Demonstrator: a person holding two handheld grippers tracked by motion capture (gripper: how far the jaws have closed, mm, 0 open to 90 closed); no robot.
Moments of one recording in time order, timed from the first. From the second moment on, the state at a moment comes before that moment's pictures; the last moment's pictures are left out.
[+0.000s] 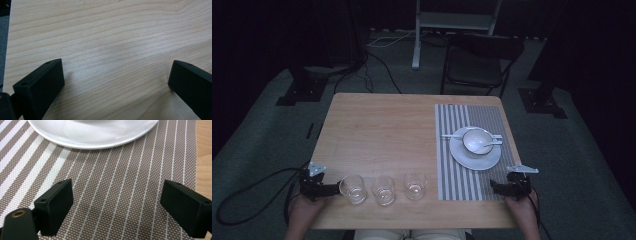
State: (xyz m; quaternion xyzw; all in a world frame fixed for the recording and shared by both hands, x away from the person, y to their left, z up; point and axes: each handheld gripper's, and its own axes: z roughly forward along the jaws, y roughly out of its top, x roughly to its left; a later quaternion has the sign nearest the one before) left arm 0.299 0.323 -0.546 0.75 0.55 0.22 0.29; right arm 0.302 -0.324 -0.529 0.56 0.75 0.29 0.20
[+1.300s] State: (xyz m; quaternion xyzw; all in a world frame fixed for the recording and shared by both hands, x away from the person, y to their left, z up) left arm 0.299 0.323 -0.546 0.75 0.55 0.22 0.29; right arm 0.297 -0.263 -0.462 0.46 0.77 0.38 0.22
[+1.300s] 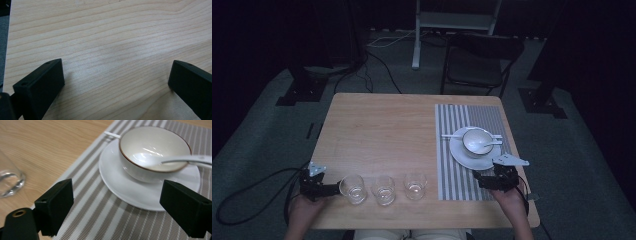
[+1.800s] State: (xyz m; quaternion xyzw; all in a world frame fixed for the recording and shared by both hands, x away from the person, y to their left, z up) left arm 0.299 0.323 -0.546 0.75 0.55 0.22 0.29; right arm 0.300 -0.220 -0.437 0.40 0.79 0.42 0.21
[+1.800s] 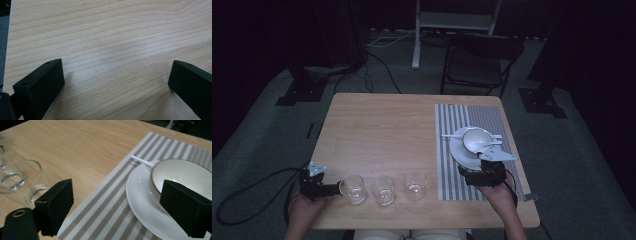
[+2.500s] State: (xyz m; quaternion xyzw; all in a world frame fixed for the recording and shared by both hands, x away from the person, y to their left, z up) left arm 0.299 0.323 -0.546 0.75 0.55 0.22 0.29; right arm 0.301 -0.152 -0.437 0.30 0.83 0.44 0.15
